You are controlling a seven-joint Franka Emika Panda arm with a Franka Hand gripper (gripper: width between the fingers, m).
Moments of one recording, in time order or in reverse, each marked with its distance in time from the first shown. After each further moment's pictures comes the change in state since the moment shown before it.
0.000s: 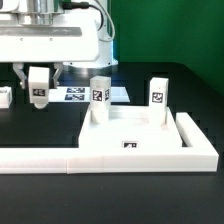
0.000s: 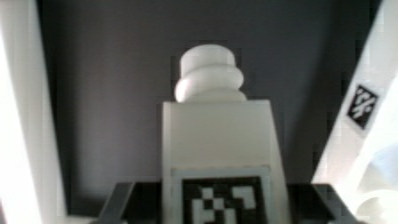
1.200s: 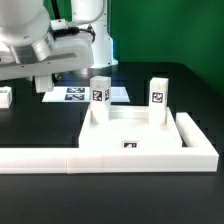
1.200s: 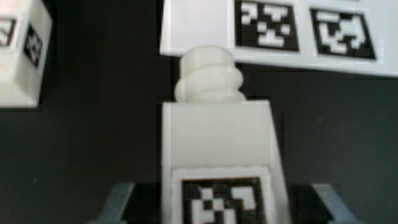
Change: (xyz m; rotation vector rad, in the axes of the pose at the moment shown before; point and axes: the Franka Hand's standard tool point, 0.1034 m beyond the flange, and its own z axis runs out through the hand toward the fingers) arm -0.090 -0.012 0.007 0.199 -0.760 0.025
